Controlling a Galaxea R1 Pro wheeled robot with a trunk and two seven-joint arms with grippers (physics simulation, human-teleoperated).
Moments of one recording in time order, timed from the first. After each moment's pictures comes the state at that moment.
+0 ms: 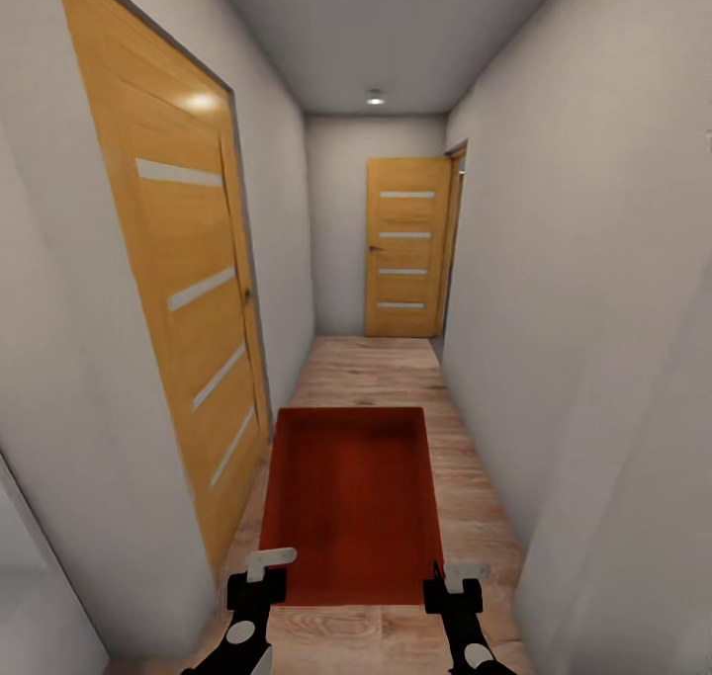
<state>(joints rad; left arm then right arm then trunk) -0.42 -0.11 -0.20 -0.44 0.12 -0.21 0.34 -0.49 0.11 0.22 -0.17 -0.06 -0.48 -0.24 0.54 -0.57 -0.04</state>
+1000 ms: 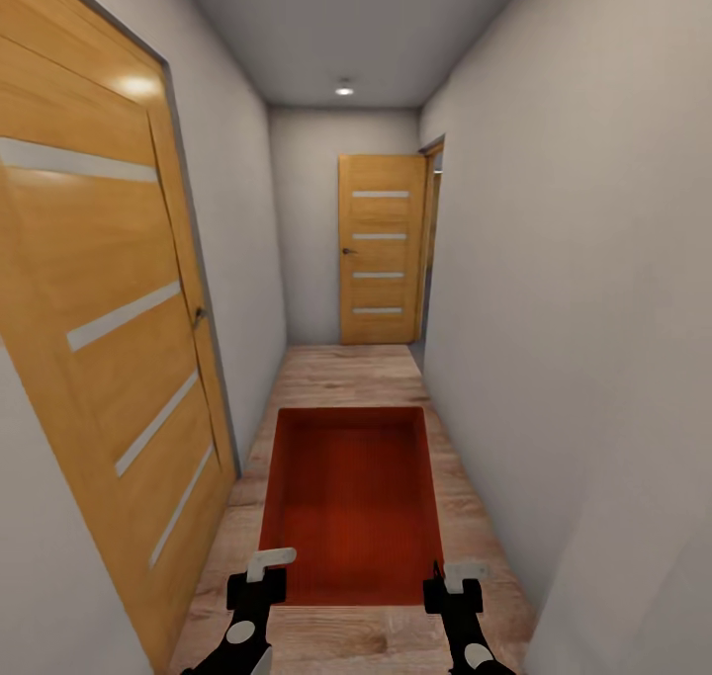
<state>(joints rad) -0.42 -0.11 -0.20 -0.44 0.12 -0.21 0.34 -0.49 0.11 0.22 -0.17 -0.06 -0.48 -0.25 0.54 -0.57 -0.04</state>
